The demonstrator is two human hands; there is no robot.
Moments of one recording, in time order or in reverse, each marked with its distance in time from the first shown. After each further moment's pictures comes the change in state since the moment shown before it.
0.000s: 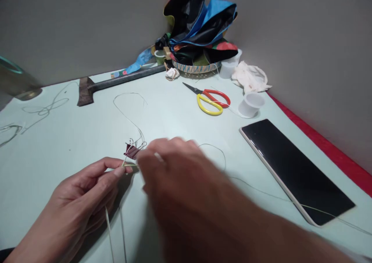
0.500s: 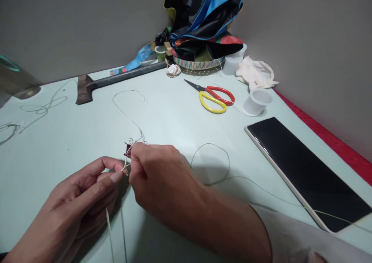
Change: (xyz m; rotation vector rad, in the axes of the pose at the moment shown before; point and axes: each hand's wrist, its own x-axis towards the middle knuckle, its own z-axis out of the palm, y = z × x) left_hand 0.003 0.004 -0.002 -0.025 0.008 -0.054; right_hand 0.047 0.006 0.055 0.289 0.019 0.247
